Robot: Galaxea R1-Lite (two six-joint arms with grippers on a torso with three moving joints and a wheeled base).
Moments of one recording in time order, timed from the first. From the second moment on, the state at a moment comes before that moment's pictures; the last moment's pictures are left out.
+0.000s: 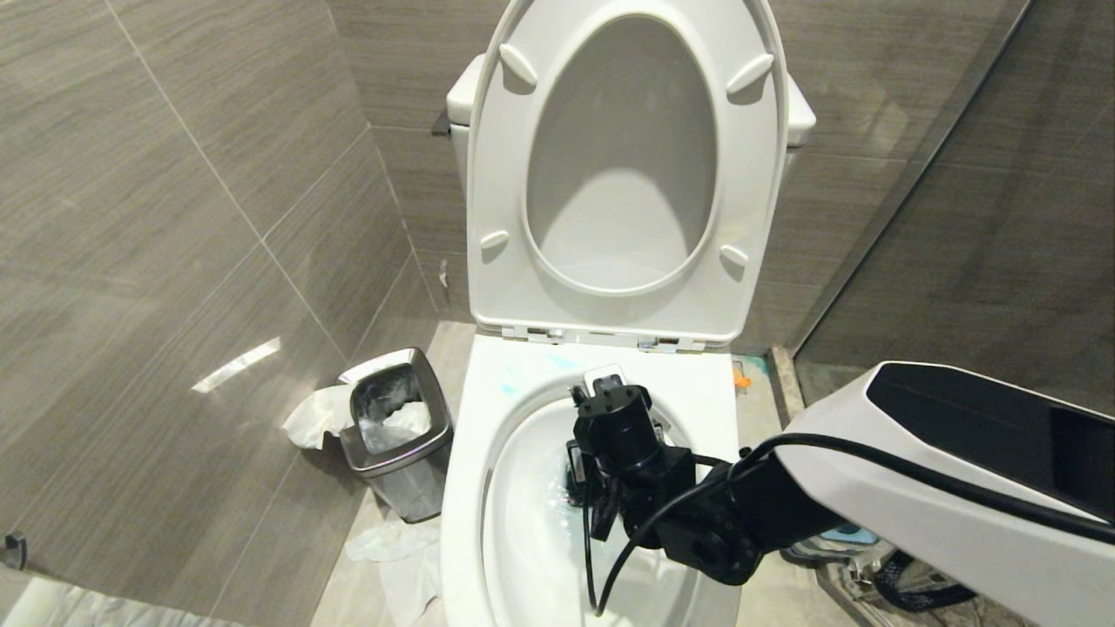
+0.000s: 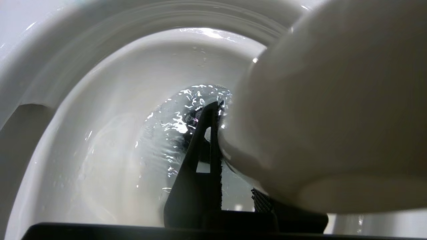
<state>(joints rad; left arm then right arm) 0.00 0.00 0.00 0.00 0.00 0.04 0.78 2.30 -1.21 -0.60 -0.59 0.15</state>
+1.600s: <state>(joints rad) 0.00 0.00 0.00 0.00 0.00 0.03 0.98 2.05 -1.10 -0.52 -0.61 0.21</state>
